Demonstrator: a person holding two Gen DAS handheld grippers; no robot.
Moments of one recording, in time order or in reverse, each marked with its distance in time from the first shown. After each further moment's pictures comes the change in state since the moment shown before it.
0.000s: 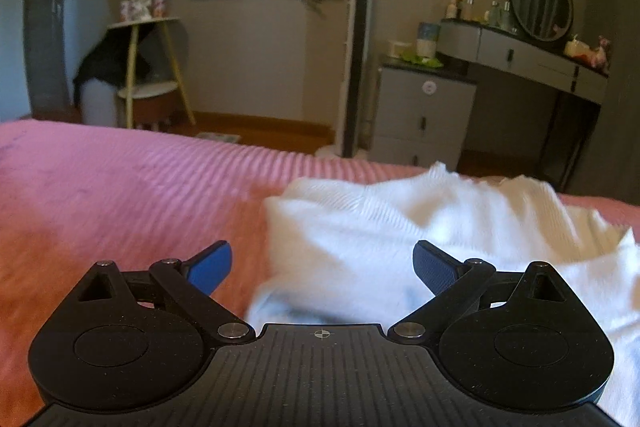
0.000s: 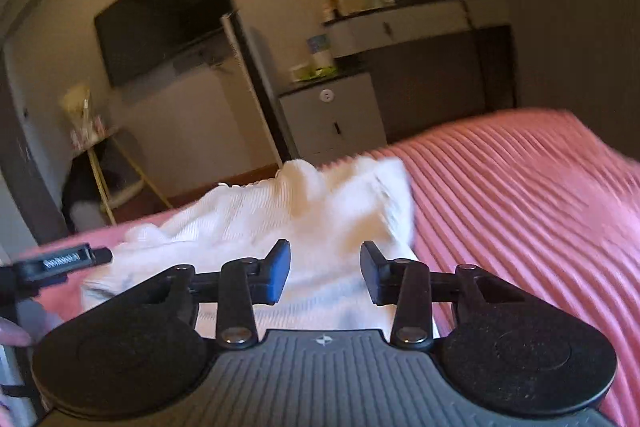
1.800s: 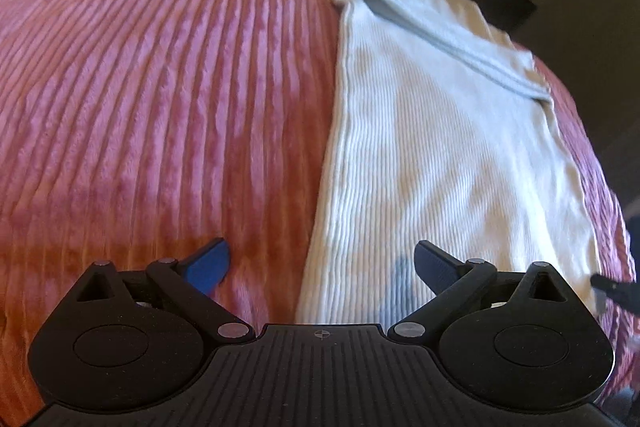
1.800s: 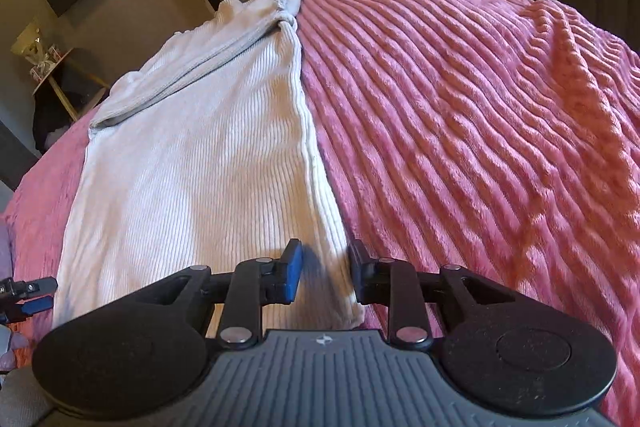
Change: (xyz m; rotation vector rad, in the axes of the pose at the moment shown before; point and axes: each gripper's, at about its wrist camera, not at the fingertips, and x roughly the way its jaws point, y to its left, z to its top) left arm -0.170 0.149 -0.123 -0.069 0.534 -0.296; right arm -0.200 -0.047 -0.118 0.208 0.408 -0.098
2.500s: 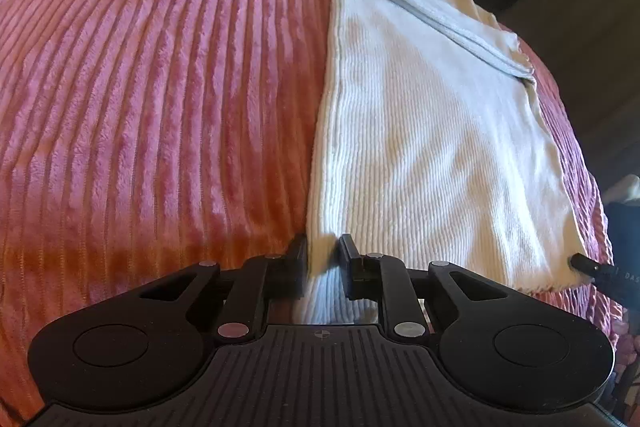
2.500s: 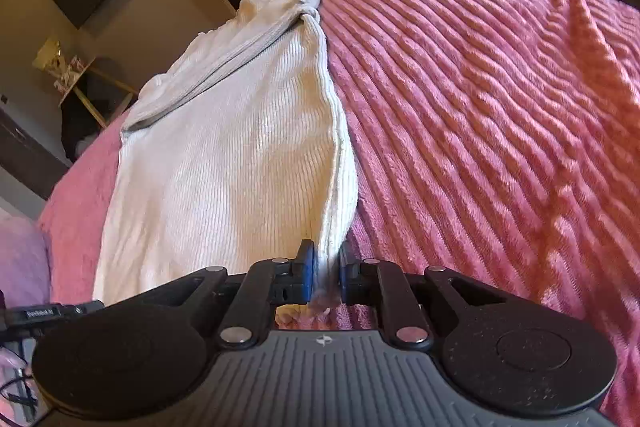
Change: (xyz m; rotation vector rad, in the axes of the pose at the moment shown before) left arm -0.017 0.013 -0.014 -0.032 0.084 -0.077; right arm -0.007 0.000 -0.005 0.069 0.027 0.113
